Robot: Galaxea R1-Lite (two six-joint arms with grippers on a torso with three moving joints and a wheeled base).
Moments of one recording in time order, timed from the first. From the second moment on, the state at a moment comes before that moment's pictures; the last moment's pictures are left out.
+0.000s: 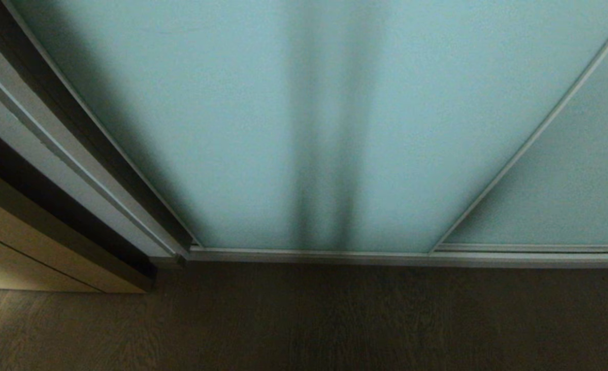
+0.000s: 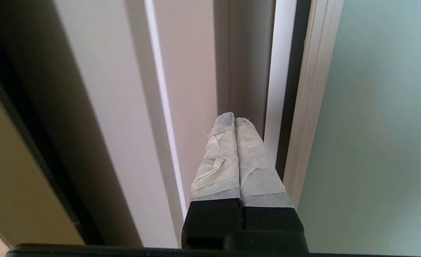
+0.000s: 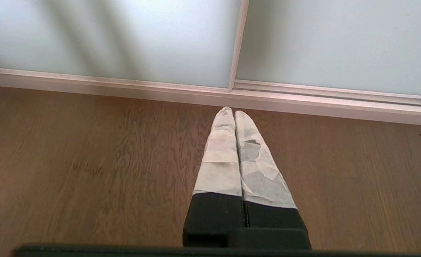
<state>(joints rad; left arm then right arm) 0.19 1.50 -1.48 -0.58 0.35 0.02 0.01 0.00 0.00 0.00 0.01 0.00</state>
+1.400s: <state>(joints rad) 0.19 1.75 -1.86 -0.46 0.19 0.03 0.01 0.00 0.00 0.00 0.01 0.00</state>
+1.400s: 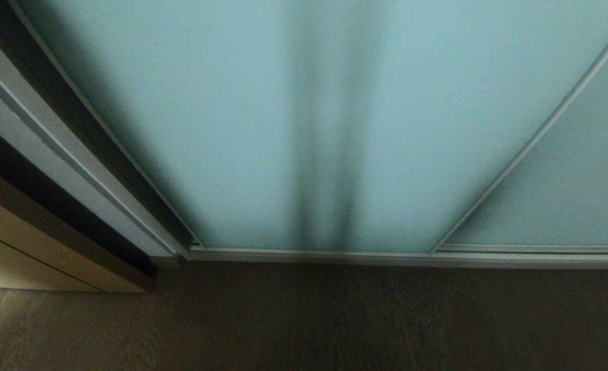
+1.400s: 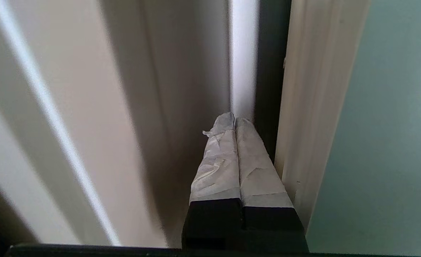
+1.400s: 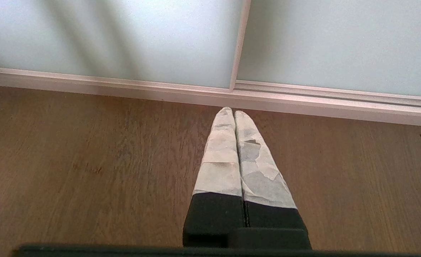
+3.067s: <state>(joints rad) -0.36 1.42 -1.45 -0.42 0.06 -0.04 0.01 0.00 0.00 0.00 0.01 0.00</state>
